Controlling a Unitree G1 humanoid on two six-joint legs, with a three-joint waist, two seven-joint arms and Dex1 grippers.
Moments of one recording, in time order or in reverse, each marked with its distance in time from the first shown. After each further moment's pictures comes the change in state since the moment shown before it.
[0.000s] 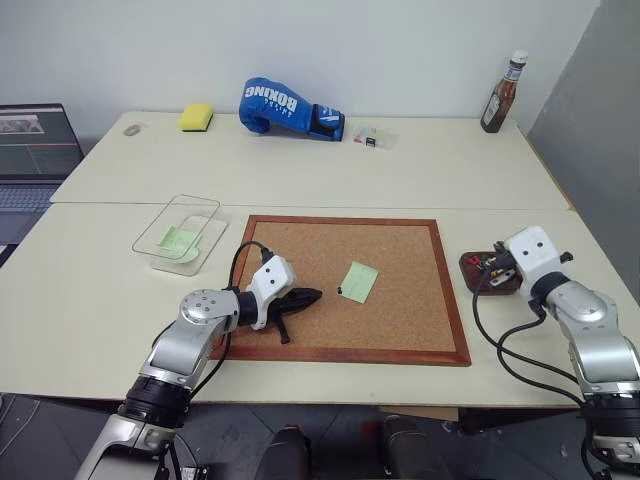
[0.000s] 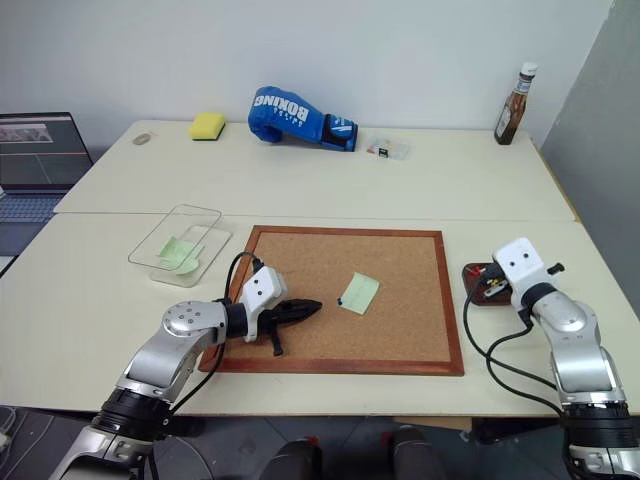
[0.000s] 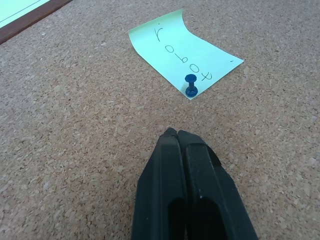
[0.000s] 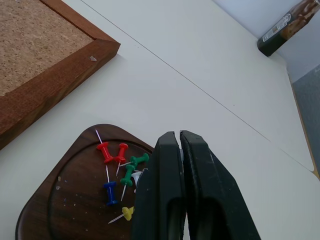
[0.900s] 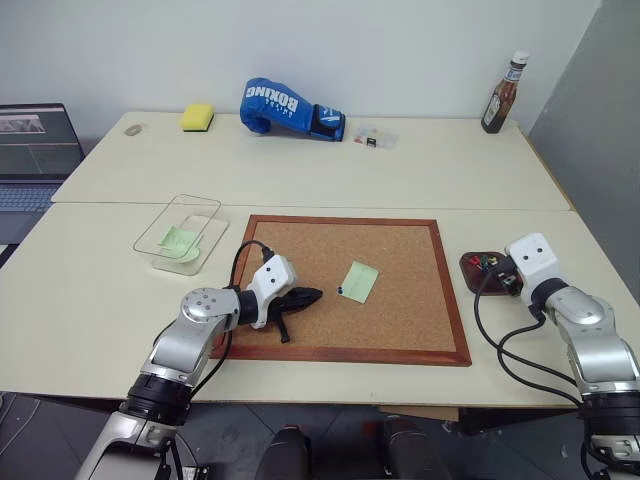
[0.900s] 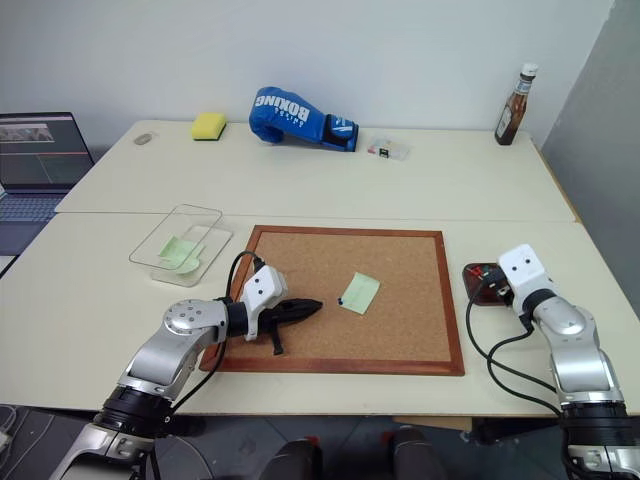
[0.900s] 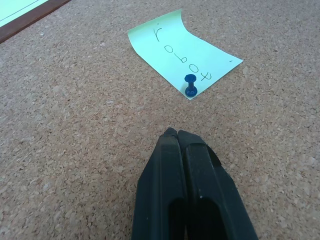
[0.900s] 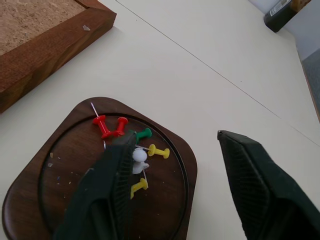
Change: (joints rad) left arm -0.012 -0.003 0.001 0.017 0.001 -0.004 -0.013; right arm -0.004 0.009 0.002 0.061 0.008 0.006 0.001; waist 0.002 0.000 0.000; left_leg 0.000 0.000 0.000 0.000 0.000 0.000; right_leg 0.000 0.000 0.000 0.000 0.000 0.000
